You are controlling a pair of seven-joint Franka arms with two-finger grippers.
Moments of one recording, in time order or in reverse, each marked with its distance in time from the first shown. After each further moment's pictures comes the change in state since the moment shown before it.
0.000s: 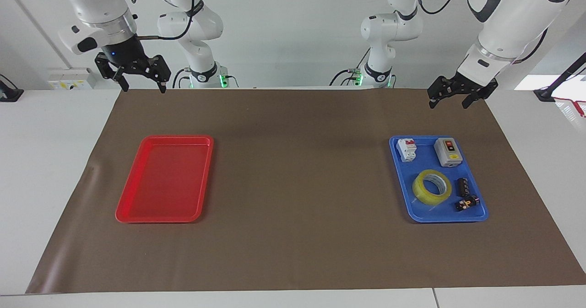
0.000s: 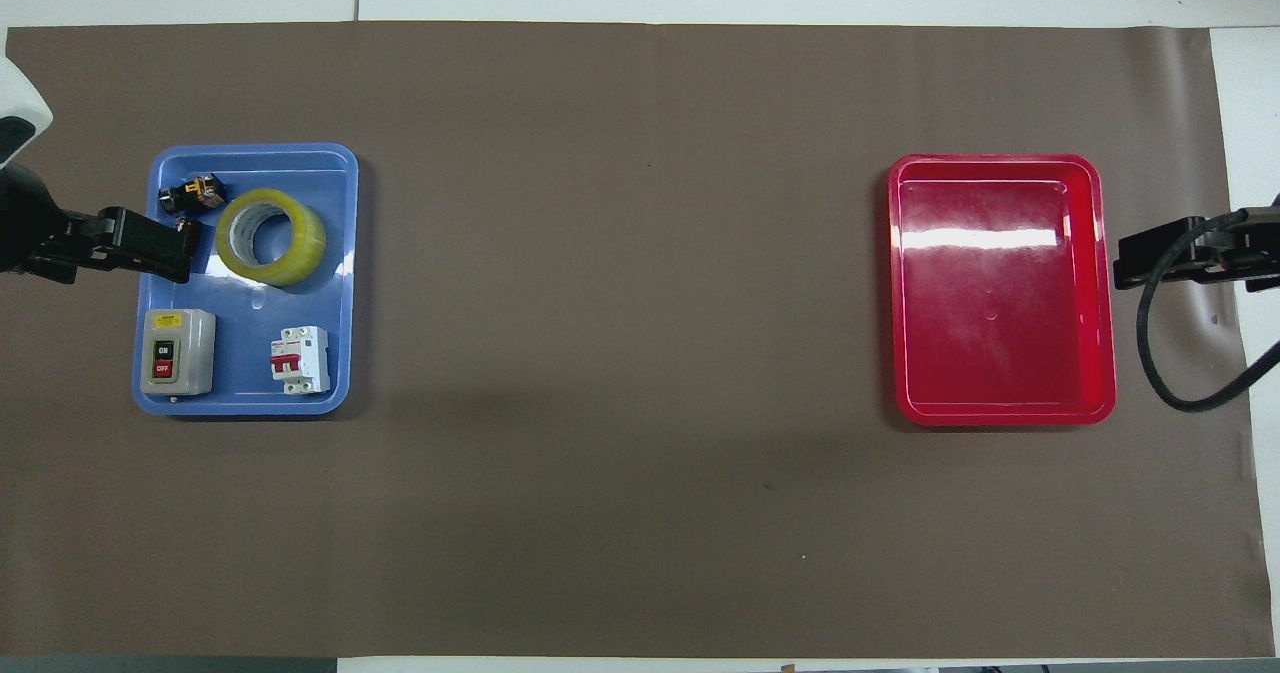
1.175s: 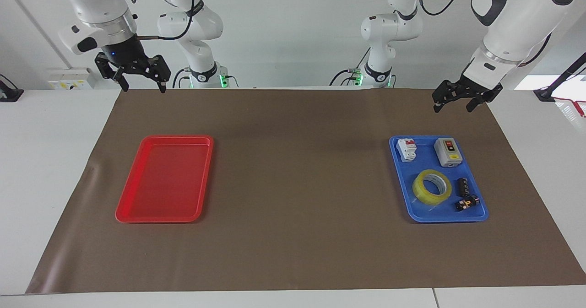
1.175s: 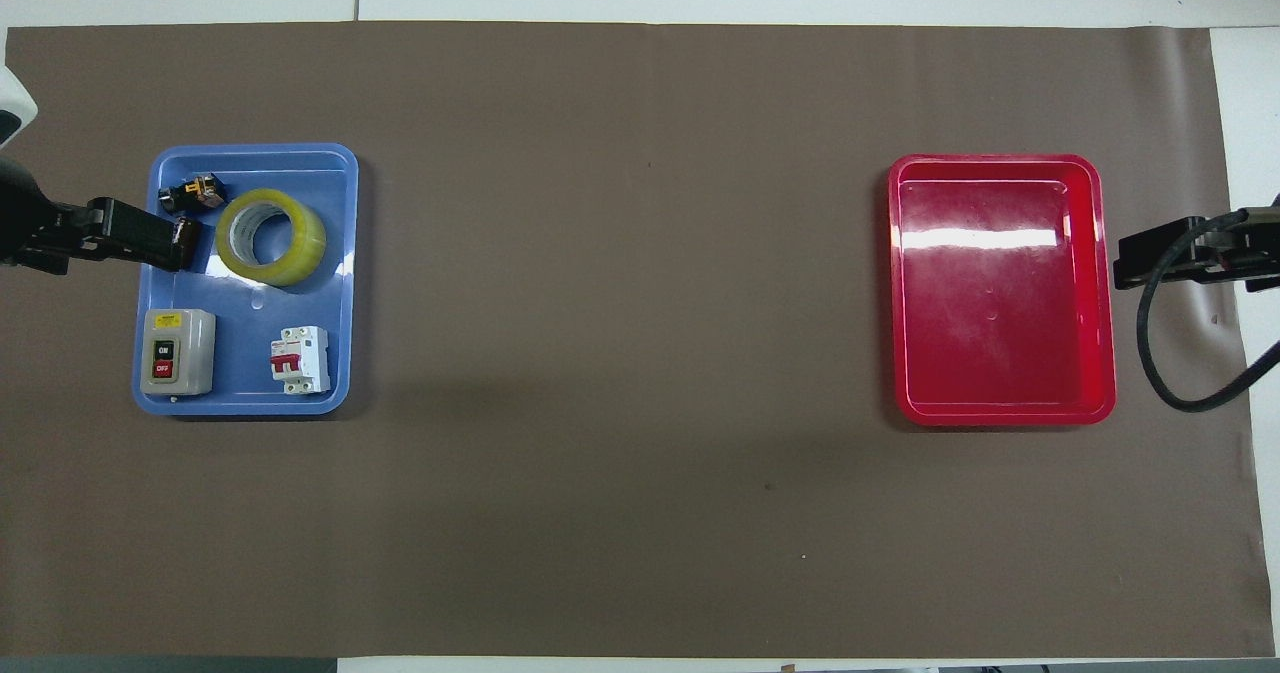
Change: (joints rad) left arm 0.036 0.008 -0.004 -0.021 0.000 0.064 0.000; right arm 0.000 0.000 0.000 0.000 0.000 0.000 0.000
